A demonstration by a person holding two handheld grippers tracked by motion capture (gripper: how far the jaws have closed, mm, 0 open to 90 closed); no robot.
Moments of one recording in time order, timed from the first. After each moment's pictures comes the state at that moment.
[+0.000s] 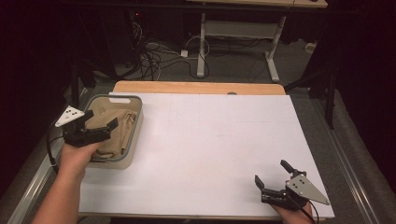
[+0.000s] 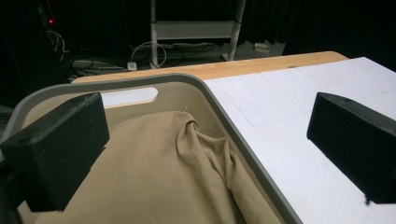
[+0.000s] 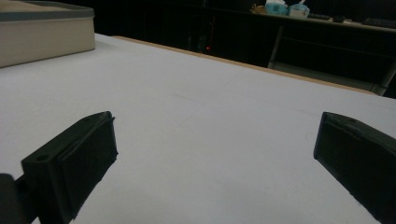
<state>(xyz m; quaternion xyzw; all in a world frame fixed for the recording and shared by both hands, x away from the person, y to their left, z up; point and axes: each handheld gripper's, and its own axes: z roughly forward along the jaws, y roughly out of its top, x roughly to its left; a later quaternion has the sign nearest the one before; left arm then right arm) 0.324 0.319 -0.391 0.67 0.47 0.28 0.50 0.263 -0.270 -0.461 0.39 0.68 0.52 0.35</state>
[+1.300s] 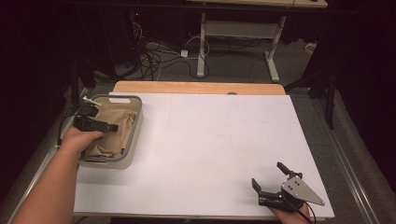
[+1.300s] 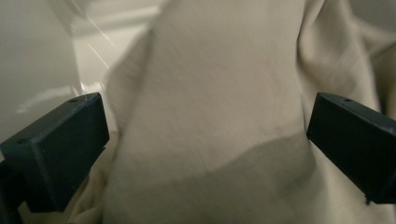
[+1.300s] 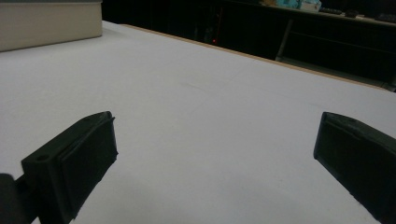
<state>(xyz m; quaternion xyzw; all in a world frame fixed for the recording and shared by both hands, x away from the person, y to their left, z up) 0.433 0.339 -0.394 0.72 0.57 0.19 0.35 0.254 -0.275 -0.469 0.37 0.69 0.51 0.35</state>
